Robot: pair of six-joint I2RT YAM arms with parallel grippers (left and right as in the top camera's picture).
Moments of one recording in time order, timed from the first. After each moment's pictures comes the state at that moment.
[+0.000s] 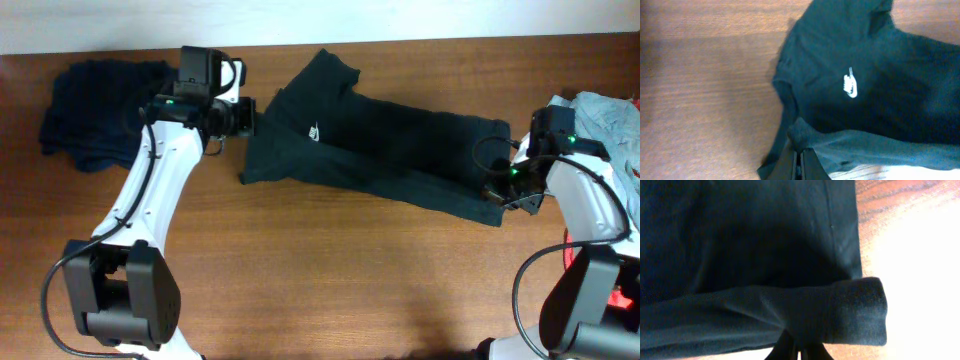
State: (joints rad) left arm -0.16 1.85 1.58 -0.70 0.15 -0.10; right arm -0.26 1.70 1.21 -0.94 -0.15 0.28
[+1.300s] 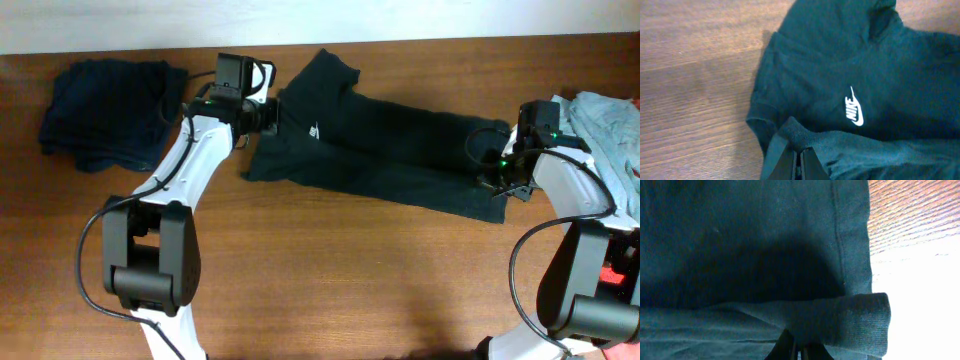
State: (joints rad) left arm -0.22 2.04 1.59 -0.48 0.14 -0.05; right arm -0.23 1.79 1.21 -0.75 -0.09 0.26
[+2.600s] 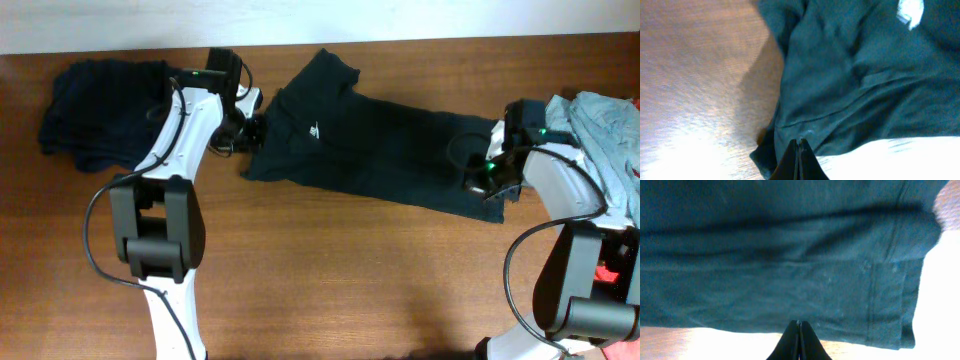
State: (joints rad) left arm -0.15 2.24 1.91 -1.11 0.20 -0.04; right arm -0.18 1.79 1.22 -0.84 -0.16 0.18
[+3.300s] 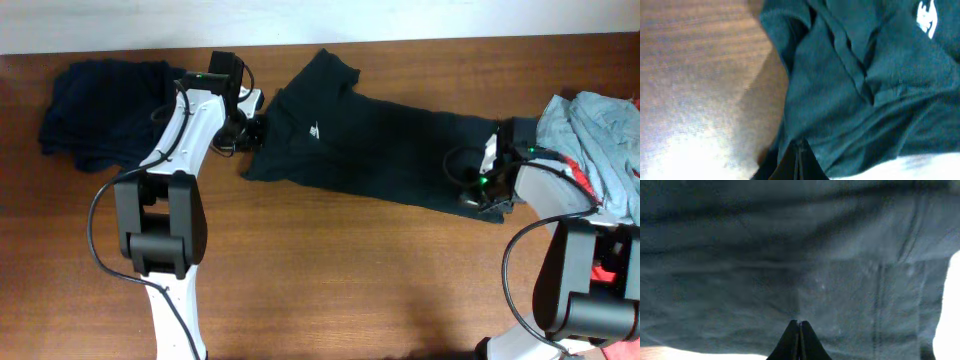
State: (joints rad) left arm -0.15 2.27 1.91 -1.04 0.20 -0.04; right arm -0.17 1.79 1.07 -0.67 -0.13 0.17
